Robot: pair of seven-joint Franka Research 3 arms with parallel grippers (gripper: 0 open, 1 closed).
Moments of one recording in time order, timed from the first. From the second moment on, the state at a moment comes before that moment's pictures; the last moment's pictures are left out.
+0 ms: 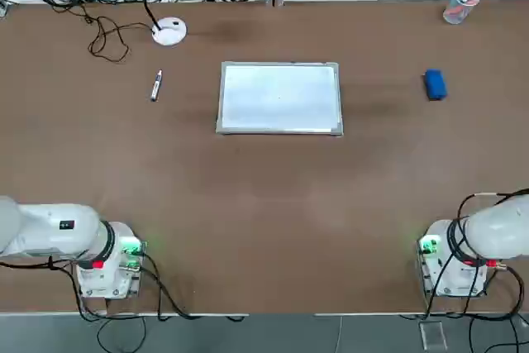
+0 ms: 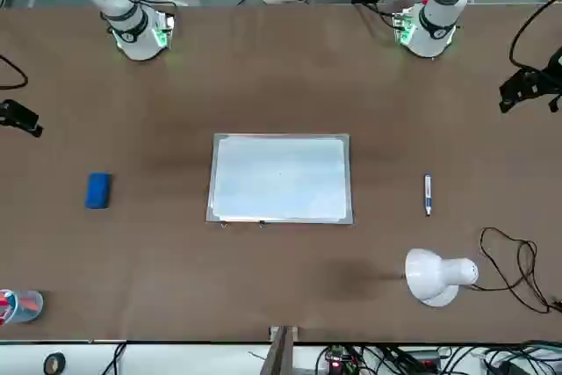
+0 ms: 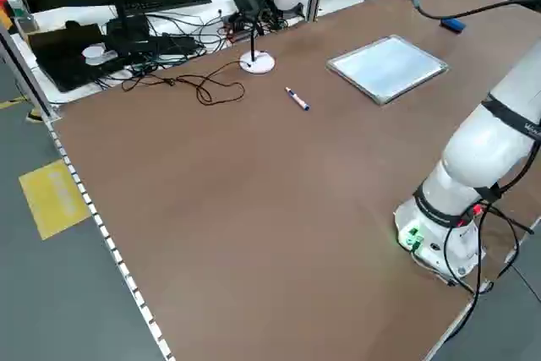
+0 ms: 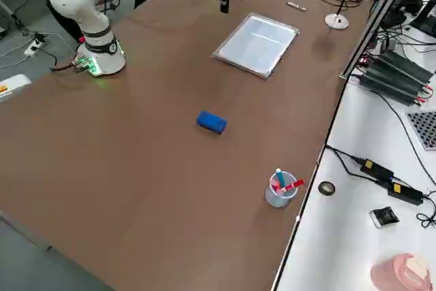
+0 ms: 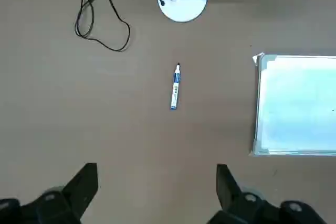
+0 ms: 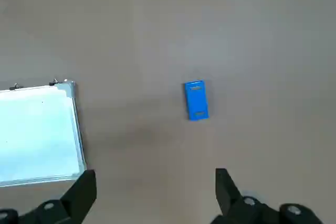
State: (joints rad) left arm 0.03 -0.07 -0.15 -1.63 0.01 1.62 -0.11; right arm 0.16 0.06 -0.14 -1.50 0.01 1.57 0.15
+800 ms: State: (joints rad) left arm 0.03 -0.03 -0.15 -1.63 0.01 1.62 -0.11; right arm 0.16 0.06 -0.14 -1.50 0.01 1.58 0.15
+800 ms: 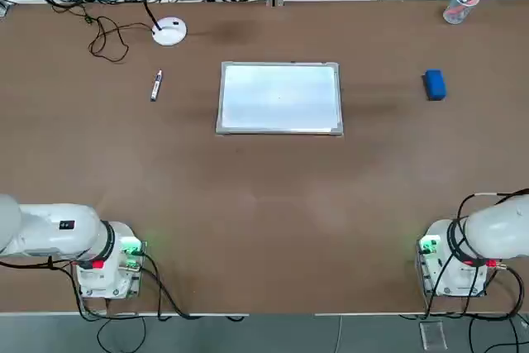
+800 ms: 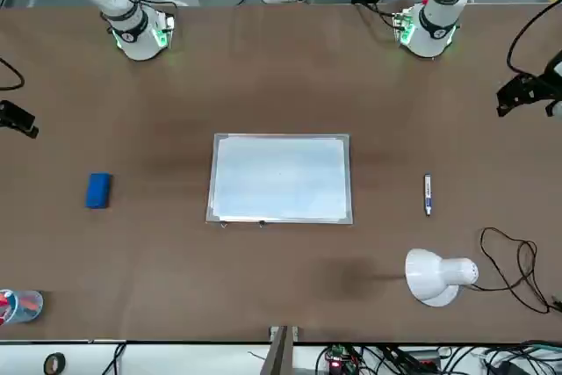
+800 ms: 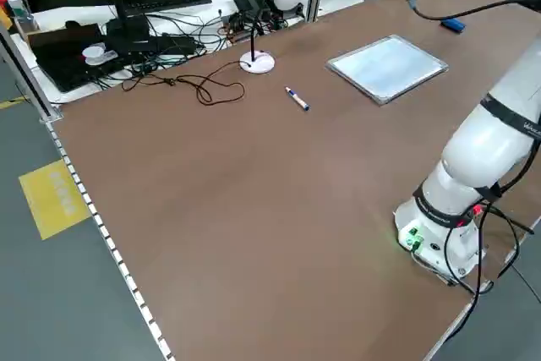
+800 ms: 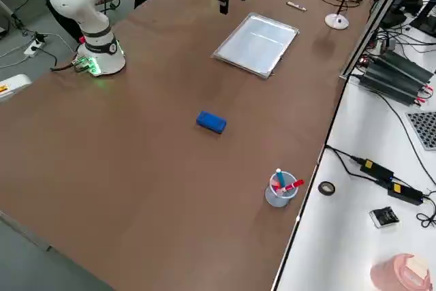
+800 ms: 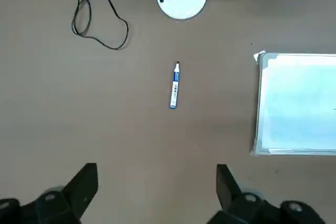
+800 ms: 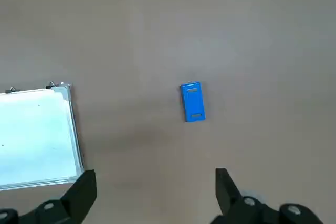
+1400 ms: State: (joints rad) left arm 0.05 0.03 -0.15 -1.85 0.01 1.93 -0.11; right arm 0.16 0.06 -0.14 -1.50 0.01 1.57 0.15
